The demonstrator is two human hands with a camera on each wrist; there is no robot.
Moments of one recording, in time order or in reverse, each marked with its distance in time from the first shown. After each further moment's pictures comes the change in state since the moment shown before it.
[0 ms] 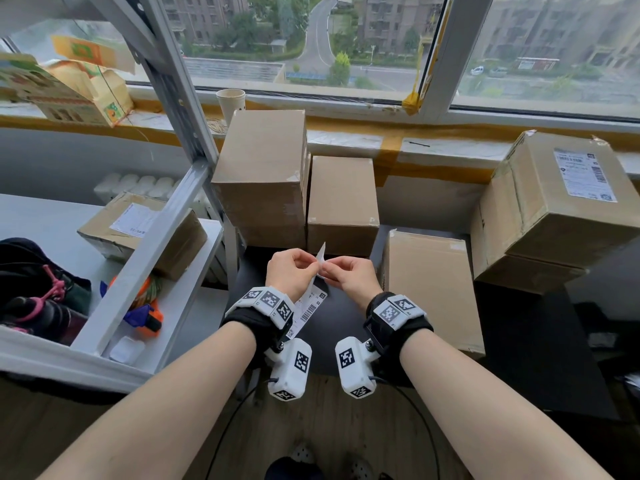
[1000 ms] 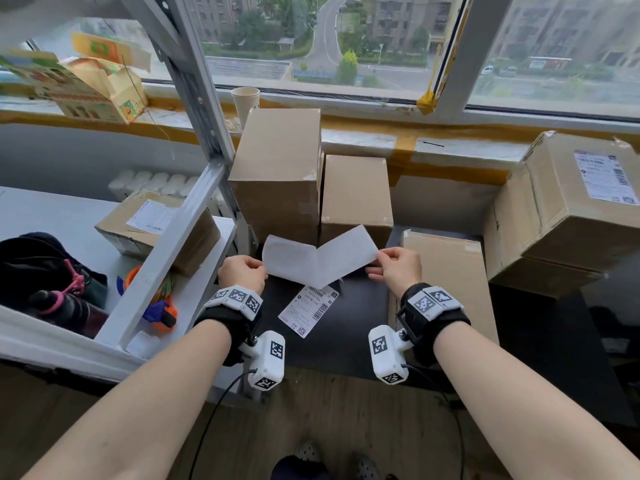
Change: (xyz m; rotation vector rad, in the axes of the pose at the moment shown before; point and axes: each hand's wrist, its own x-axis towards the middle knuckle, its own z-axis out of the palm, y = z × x) left_hand 0.012 -0.045 -0.067 0.159 0.333 -0.356; right_hand 0.020 -0.005 -0.034 -0.101 0.351 0.078
